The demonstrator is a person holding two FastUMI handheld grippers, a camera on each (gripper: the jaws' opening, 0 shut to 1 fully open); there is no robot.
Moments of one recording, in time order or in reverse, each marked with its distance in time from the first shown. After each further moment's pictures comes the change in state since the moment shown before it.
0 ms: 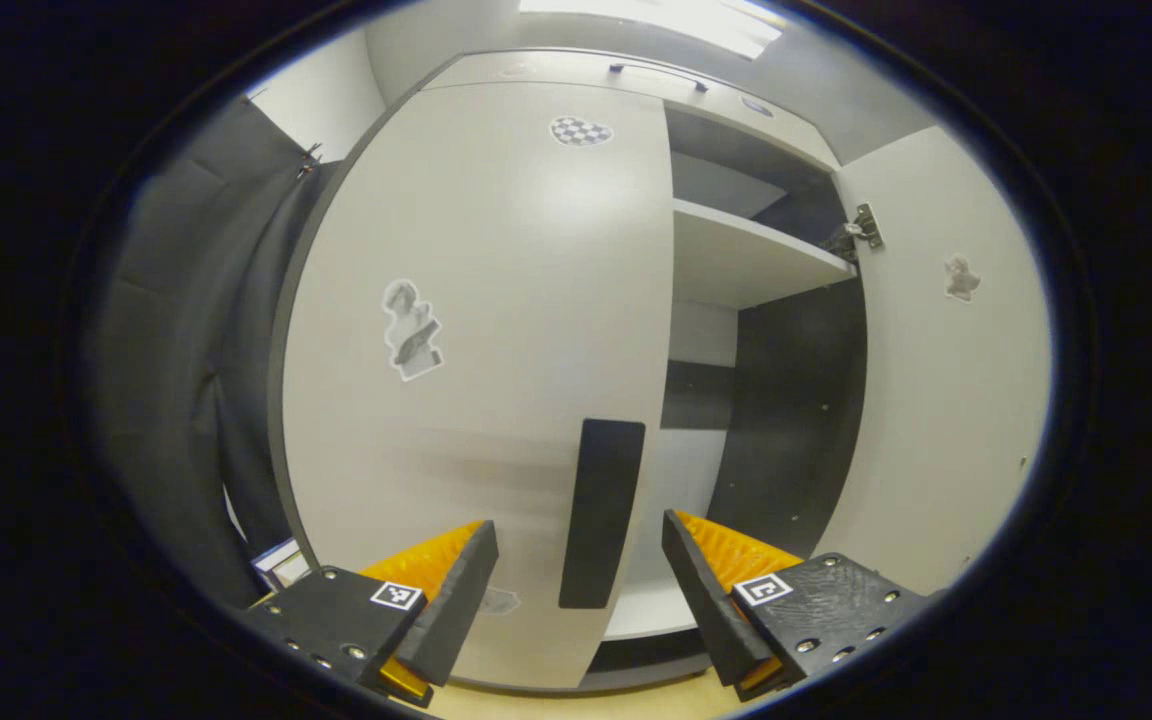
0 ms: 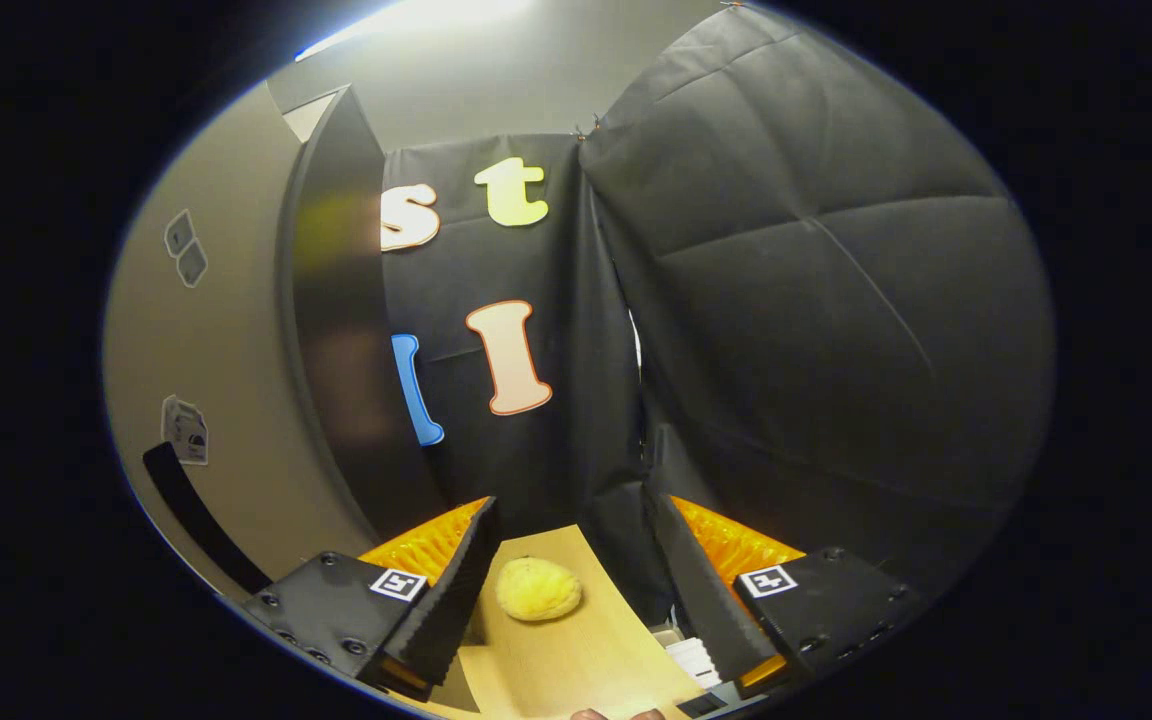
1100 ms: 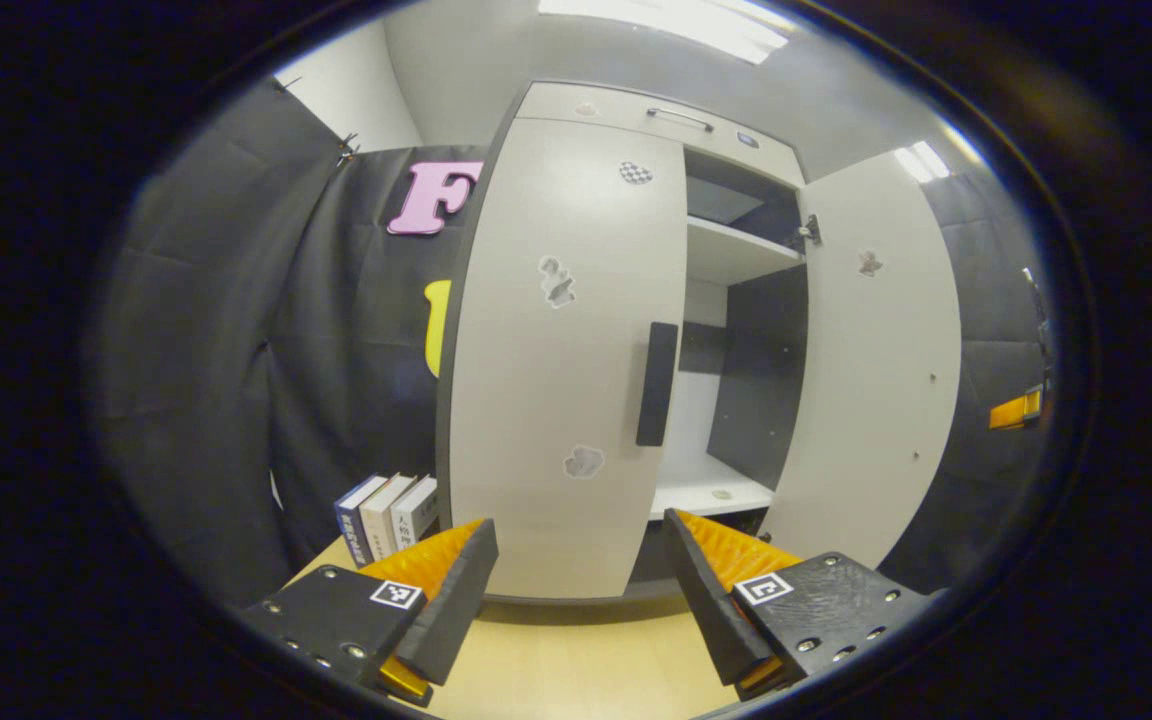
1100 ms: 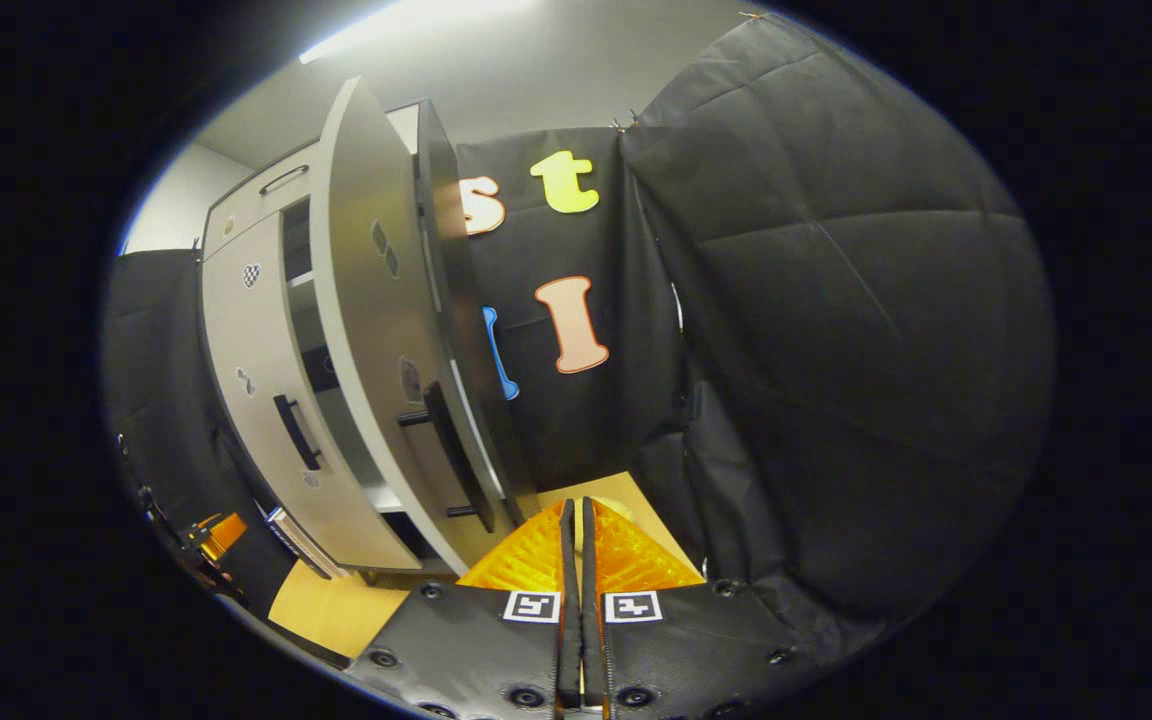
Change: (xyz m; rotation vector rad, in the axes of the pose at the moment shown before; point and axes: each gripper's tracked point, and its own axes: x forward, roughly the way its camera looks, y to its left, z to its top) left arm -0.181 0.068 -0.048 -0.005 0.059 -0.017; right arm -0.168 0.060 -0.017 0.012 0.100 0.084
